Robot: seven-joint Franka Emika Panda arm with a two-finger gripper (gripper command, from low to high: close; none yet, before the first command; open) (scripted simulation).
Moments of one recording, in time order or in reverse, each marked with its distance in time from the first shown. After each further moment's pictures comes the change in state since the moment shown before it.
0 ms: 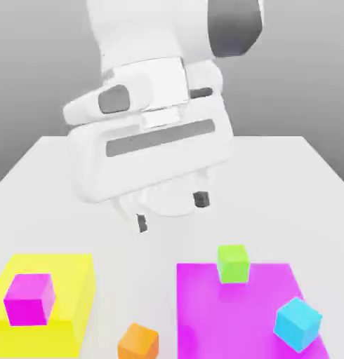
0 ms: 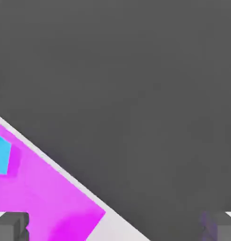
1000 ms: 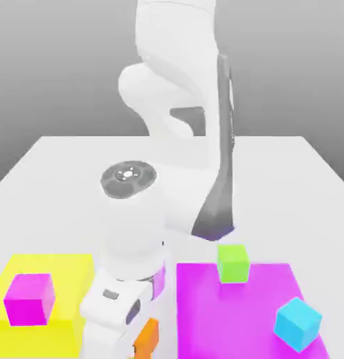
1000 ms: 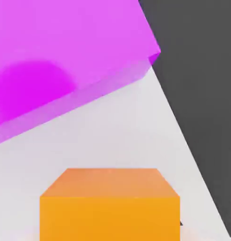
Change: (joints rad) arm -0.068 0.360 0.018 -0.041 -0.067 0.166 -0.397
